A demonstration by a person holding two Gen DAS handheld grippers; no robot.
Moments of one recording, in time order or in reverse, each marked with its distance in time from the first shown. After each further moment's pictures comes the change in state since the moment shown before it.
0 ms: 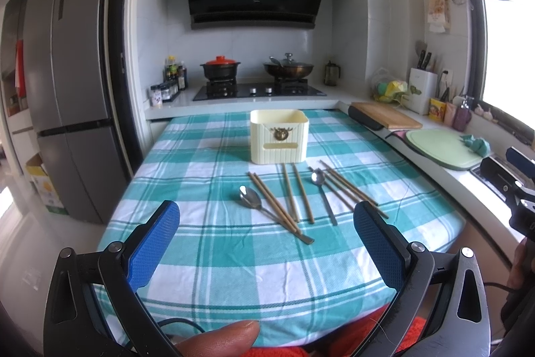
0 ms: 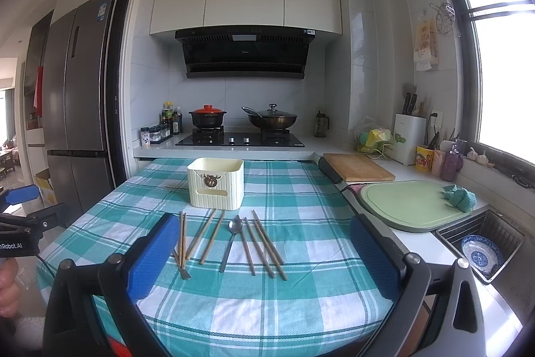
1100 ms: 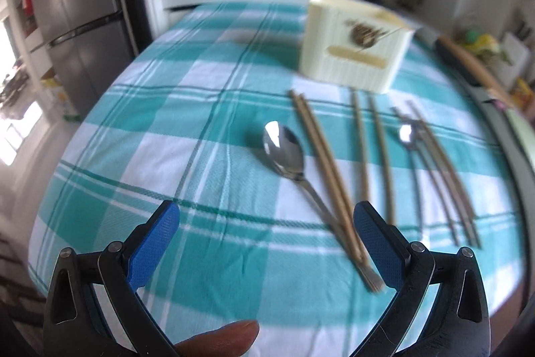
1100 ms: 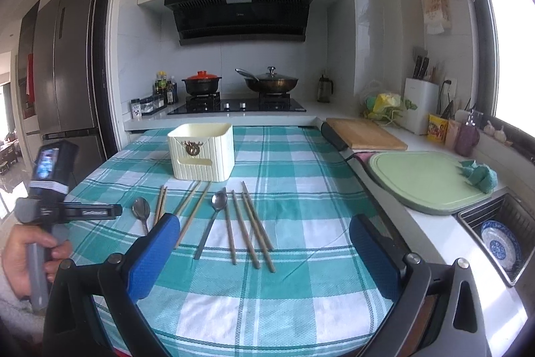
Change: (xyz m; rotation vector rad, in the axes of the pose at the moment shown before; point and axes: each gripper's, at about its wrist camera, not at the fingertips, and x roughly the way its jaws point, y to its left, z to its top) left arm 0.273 0.022 -0.025 -0.185 0.462 0.215; right arm 0.097 -0.039 -0.025 0.017 0.164 0.026
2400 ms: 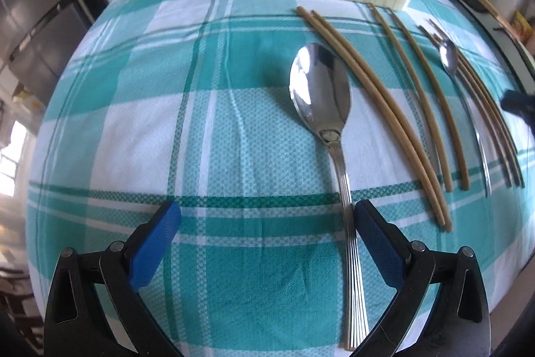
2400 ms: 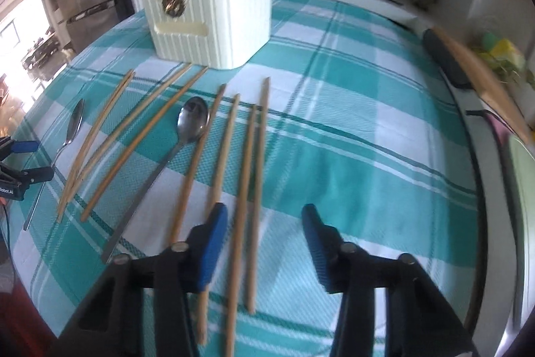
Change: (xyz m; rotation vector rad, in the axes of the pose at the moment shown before) left arm 0.070 0.026 -0.005 0.228 0.233 -0.068; right arm 0.292 0.009 -0.004 -0.286 0.591 0.265
